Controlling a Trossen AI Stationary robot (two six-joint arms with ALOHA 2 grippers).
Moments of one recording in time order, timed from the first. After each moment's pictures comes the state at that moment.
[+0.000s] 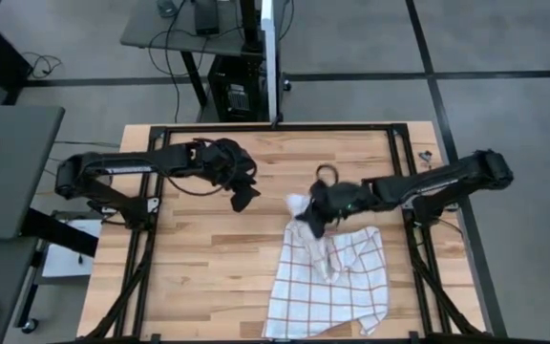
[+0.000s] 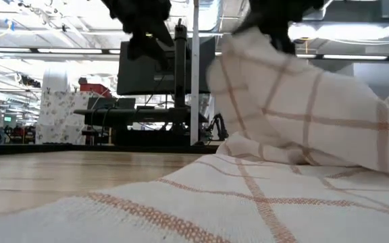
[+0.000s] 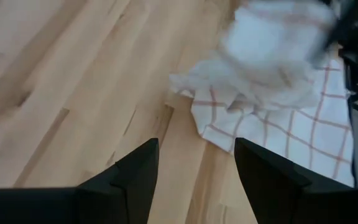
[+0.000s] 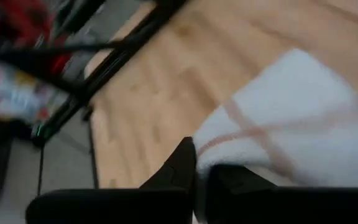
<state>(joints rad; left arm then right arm) 0.17 1.33 1.18 -0.59 0.12 -0.30 0.22 1.41 1.02 -0.14 0.09 0.73</state>
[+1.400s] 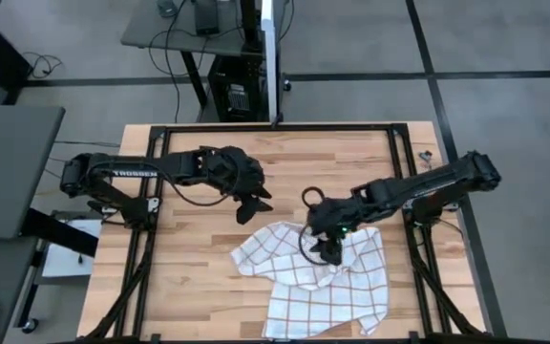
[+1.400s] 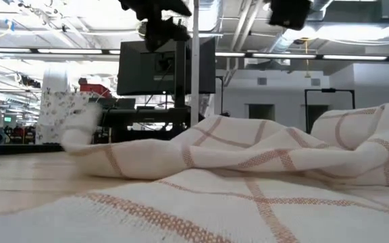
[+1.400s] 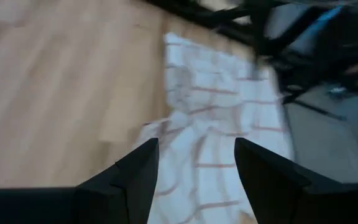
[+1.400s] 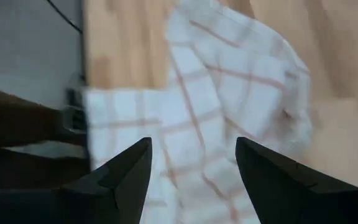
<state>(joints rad) 0.04 1.43 1.18 -0.36 0.28 -0.26 0.28 1.47 1.32 -0.82 -0.02 0.51</state>
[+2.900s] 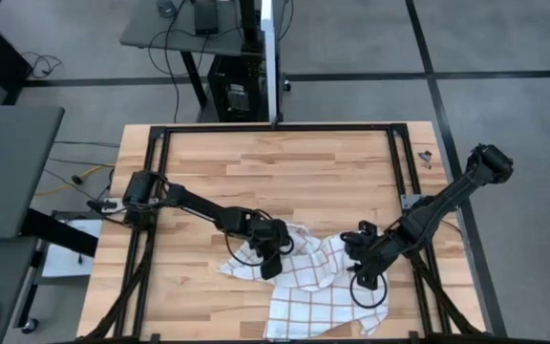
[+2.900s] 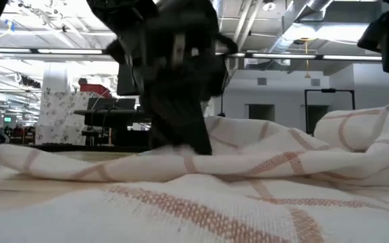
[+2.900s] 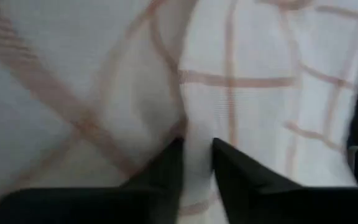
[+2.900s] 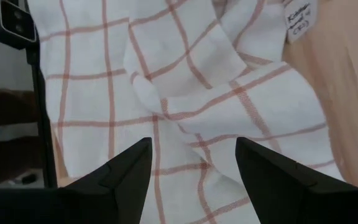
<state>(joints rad) -0.18 1.93 1.18 -0.10 0.31 -0.54 0.62 1.27 0.93 -0.72 0.18 0.83</state>
